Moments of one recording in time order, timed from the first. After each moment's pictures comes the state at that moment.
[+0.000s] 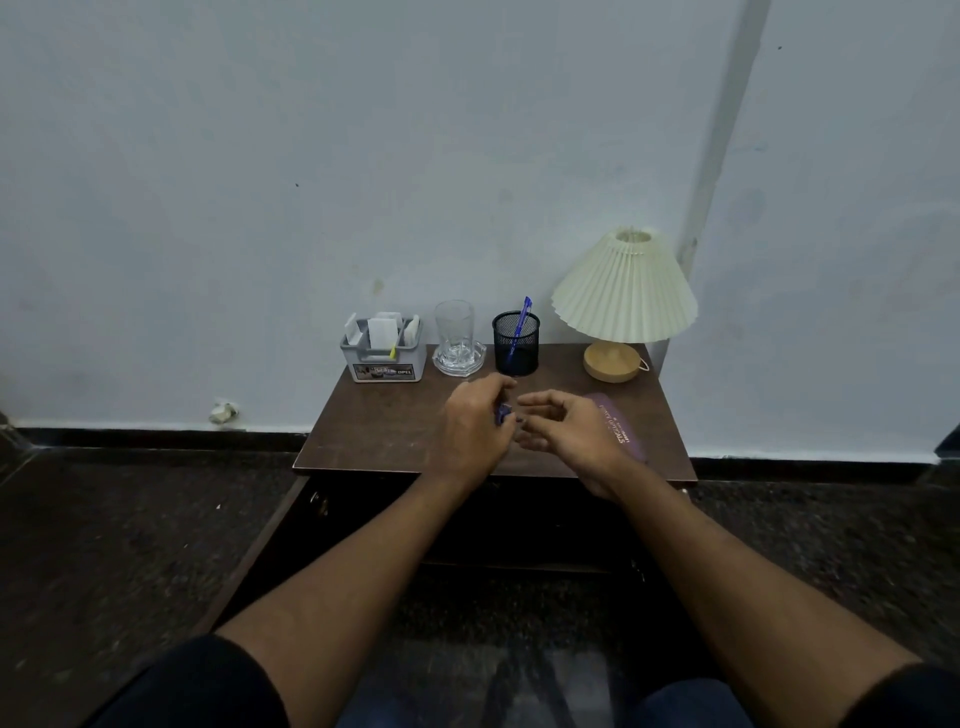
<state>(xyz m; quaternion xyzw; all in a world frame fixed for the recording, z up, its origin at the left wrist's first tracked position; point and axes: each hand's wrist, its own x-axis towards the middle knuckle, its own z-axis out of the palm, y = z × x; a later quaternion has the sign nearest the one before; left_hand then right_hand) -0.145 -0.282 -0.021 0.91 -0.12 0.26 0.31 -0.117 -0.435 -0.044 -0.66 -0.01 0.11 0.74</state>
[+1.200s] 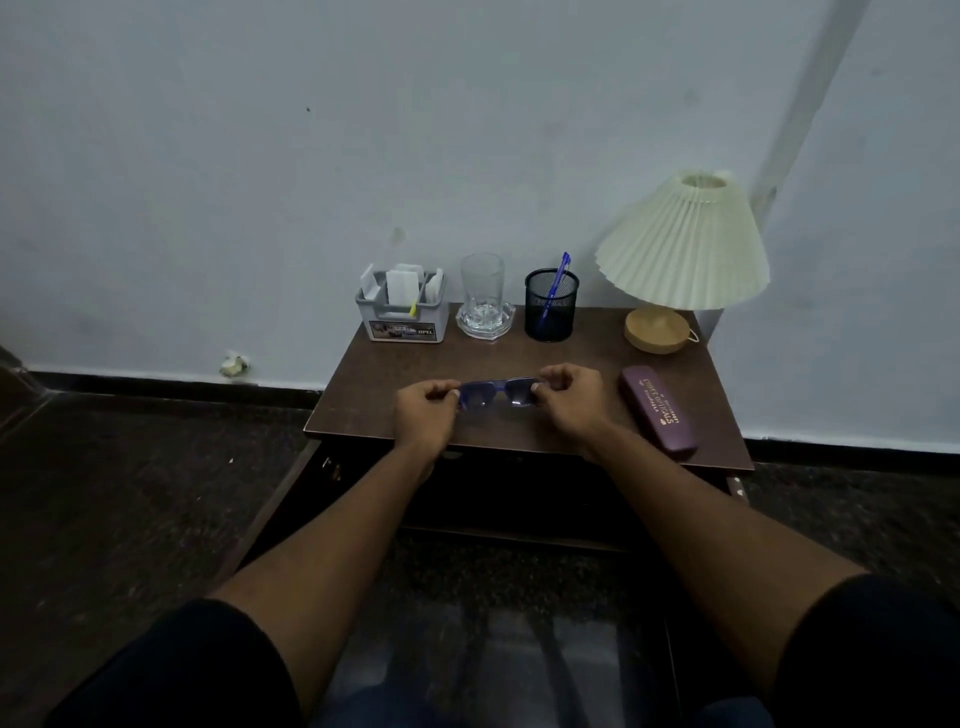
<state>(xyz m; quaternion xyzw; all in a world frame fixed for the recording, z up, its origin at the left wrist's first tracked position) -0.099 -0.200 -0.103 0.77 0.22 0.11 0.59 -0.053 -0.391 -0.104 -0.81 0.06 0.02 0.58</state>
